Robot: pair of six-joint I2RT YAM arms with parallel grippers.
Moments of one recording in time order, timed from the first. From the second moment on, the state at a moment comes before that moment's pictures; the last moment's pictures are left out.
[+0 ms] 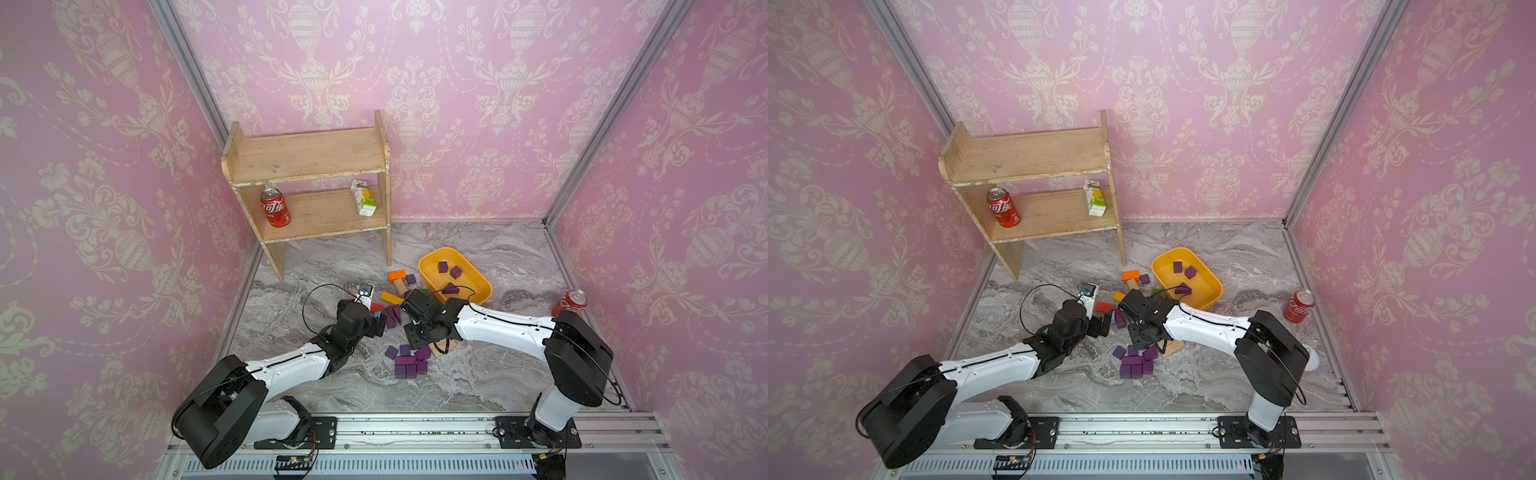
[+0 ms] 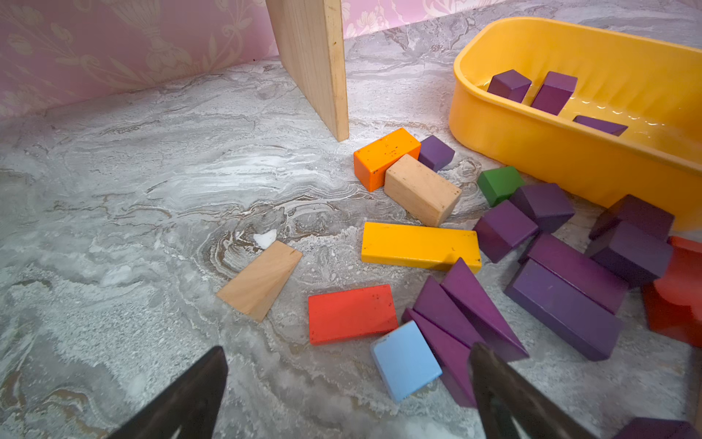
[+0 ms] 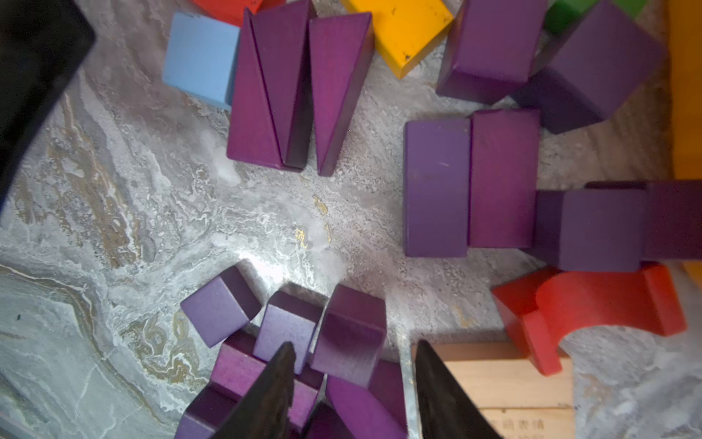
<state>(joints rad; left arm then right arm) -0.65 1.28 0.43 0.30 -0.33 -0.16 0.90 1.71 1.13 -0.62 0.09 0.51</state>
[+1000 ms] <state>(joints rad) -0.65 1.28 0.43 0.30 -0.33 -0.16 0.90 1.81 1.14 -0.59 0.07 0.52</state>
